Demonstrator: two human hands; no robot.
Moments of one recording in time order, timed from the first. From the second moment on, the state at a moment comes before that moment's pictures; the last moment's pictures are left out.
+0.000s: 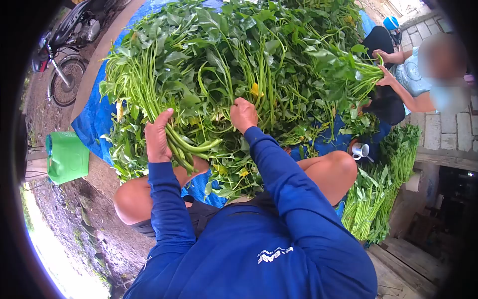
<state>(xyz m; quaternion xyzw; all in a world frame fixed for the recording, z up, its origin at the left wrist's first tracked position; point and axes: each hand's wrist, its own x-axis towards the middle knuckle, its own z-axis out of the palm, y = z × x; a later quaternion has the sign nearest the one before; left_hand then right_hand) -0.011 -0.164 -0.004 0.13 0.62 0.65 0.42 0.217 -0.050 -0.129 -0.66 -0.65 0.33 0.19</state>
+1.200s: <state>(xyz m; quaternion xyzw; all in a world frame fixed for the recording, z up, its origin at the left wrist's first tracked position) 0.038 -0.168 -0.052 0.07 0.49 0.67 0.56 0.156 -0.074 0.078 -0.46 -0.80 0.26 0.29</state>
